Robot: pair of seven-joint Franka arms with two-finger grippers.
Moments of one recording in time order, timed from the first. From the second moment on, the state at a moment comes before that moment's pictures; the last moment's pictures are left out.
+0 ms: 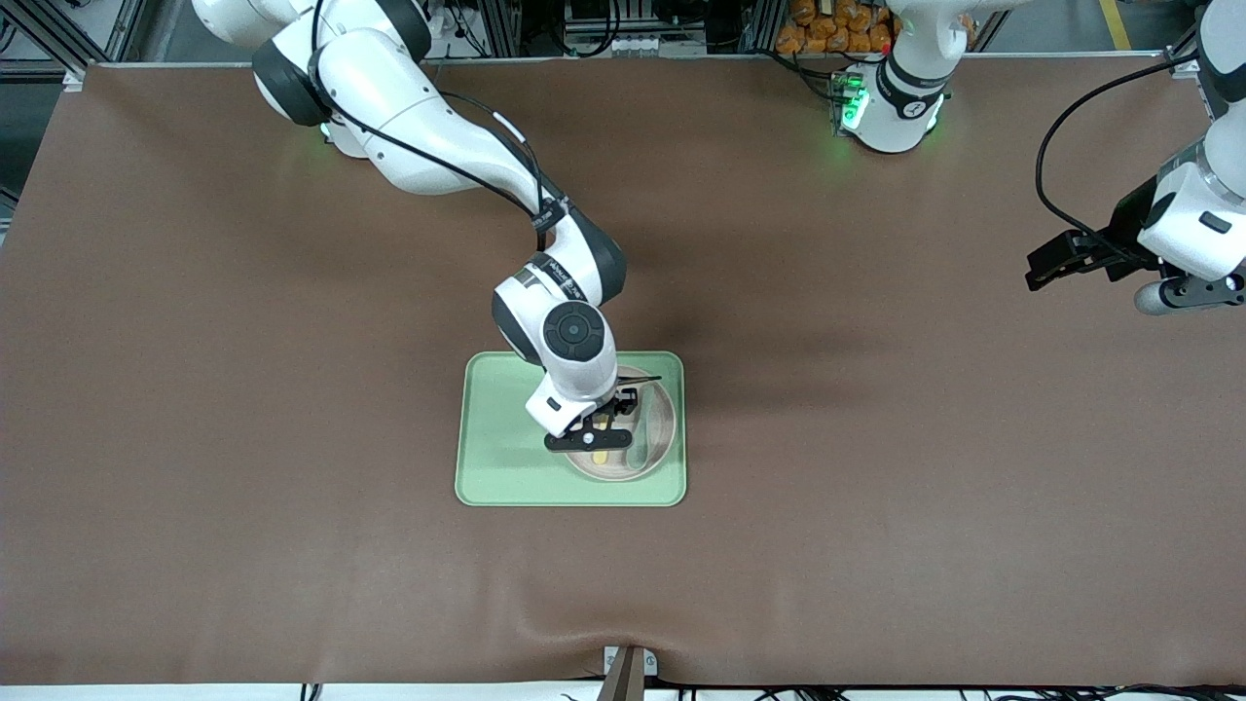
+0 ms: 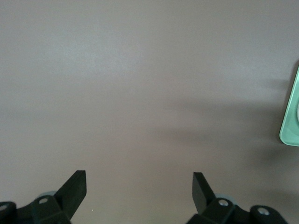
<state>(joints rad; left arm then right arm) 0.09 -0.02 -0.15 -1.71 -0.01 1.67 -0.18 0.62 0.98 0.06 -1.12 -0.08 2.14 0.68</state>
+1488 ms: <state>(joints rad) 0.09 -0.03 -0.15 -1.74 -0.01 1.67 -0.18 0.64 1.01 0.06 -1.12 -0.08 2.16 0.73</state>
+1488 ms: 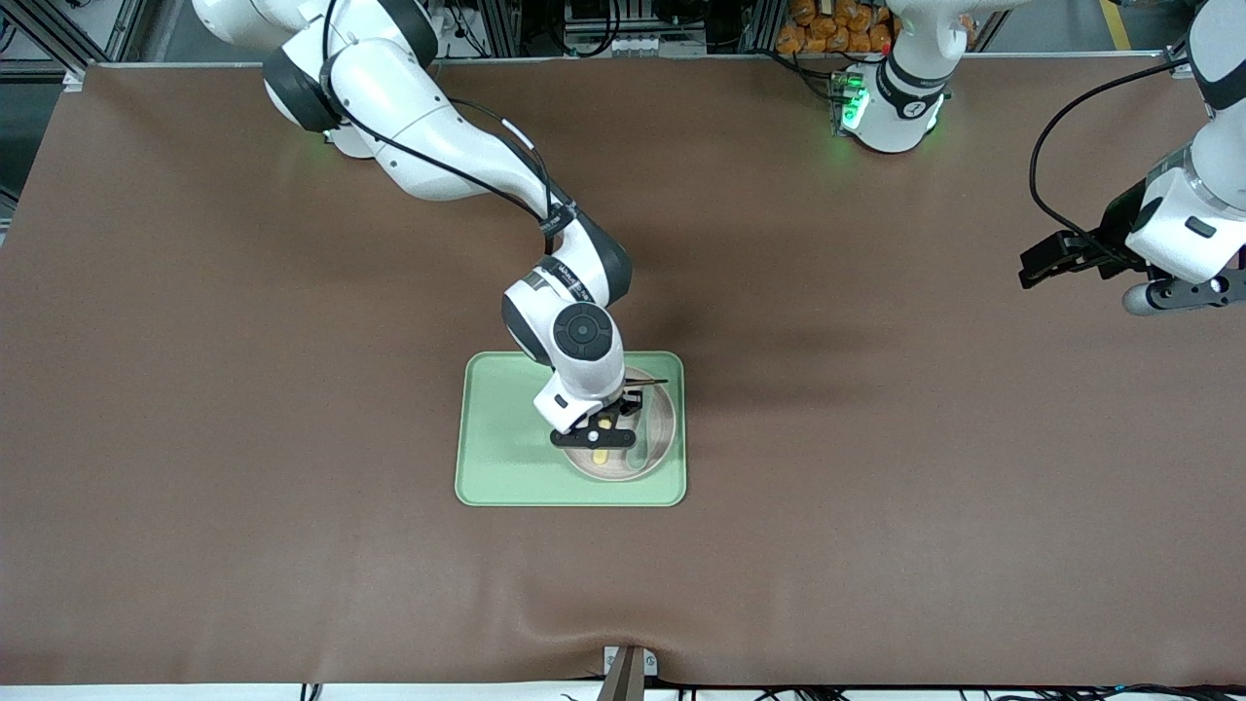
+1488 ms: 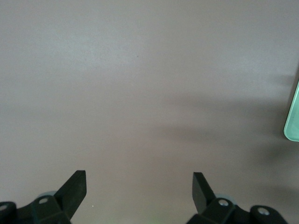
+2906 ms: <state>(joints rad) 0.09 -0.03 -0.16 -1.75 -0.01 1.67 -0.18 0.46 0.93 0.07 -1.12 0.00 2.08 0.59</state>
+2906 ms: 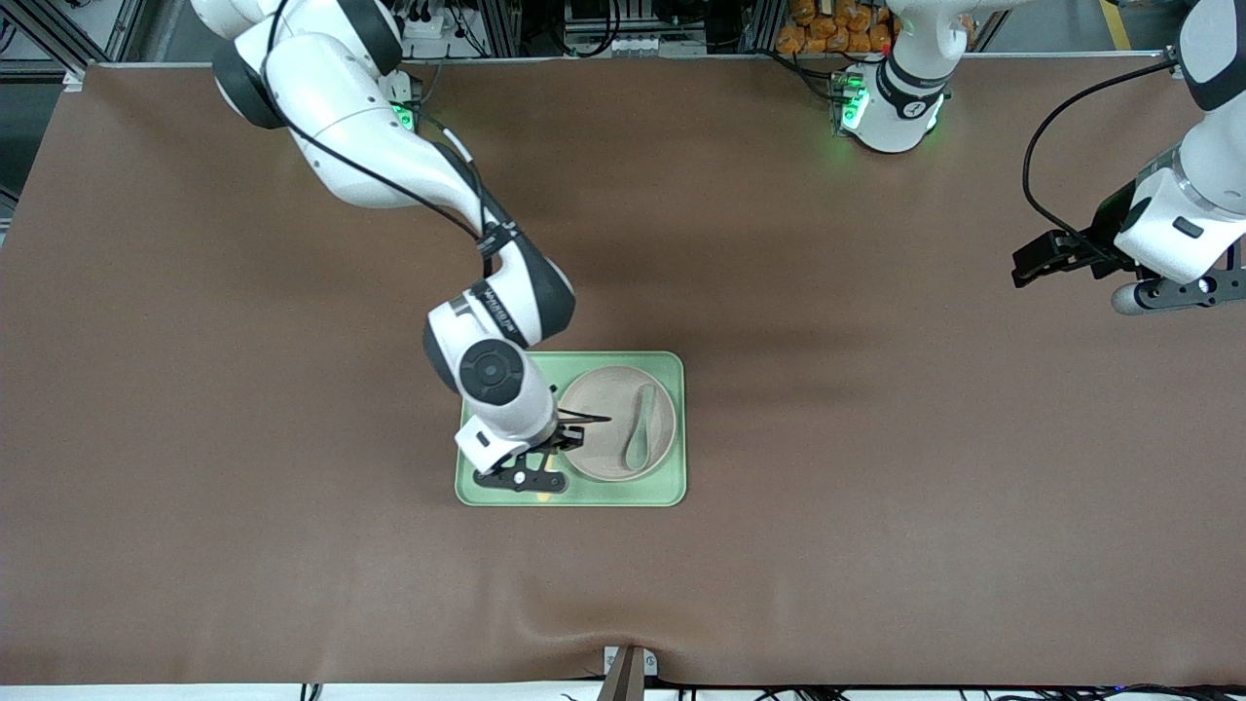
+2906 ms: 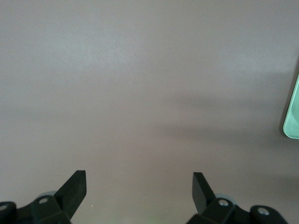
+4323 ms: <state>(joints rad) 0.09 -0.11 -0.18 -1.75 -0.01 1.68 -0.15 0.40 0.77 0.07 -1.58 0.04 2.40 0.46</state>
